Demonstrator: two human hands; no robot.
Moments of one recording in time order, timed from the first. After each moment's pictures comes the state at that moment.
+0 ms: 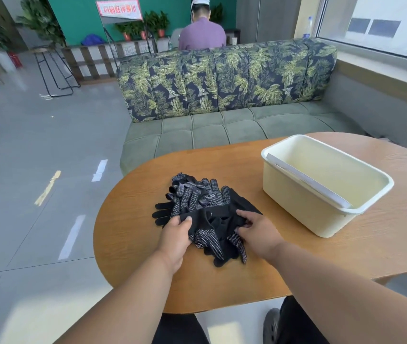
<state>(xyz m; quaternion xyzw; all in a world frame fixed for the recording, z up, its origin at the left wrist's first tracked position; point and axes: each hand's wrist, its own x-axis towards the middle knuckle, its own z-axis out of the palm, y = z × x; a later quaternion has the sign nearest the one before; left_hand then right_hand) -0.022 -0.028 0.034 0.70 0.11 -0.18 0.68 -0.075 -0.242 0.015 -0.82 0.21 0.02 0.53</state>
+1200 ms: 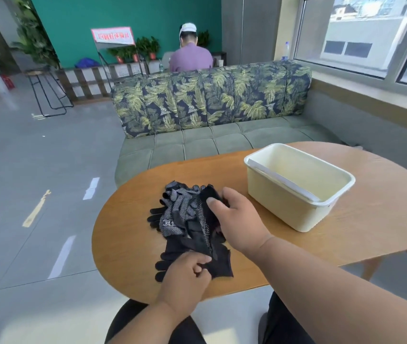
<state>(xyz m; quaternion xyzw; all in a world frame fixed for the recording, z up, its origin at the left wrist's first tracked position) -0.123 -0.014 0.017 0.91 -0.15 -0.11 0.37 -0.134 -0.182 0.136 -0.78 0.10 -0.11 0.61</state>
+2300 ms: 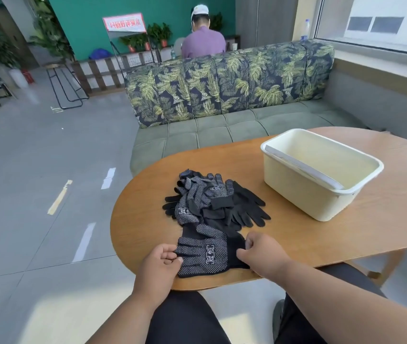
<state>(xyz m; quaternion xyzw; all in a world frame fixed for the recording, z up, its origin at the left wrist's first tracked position) -0.101 0.068 0.002 0.87 0.01 -0.09 0.49 -0.156 -0.201 0.018 -0.88 0.21 0.09 0.42</state>
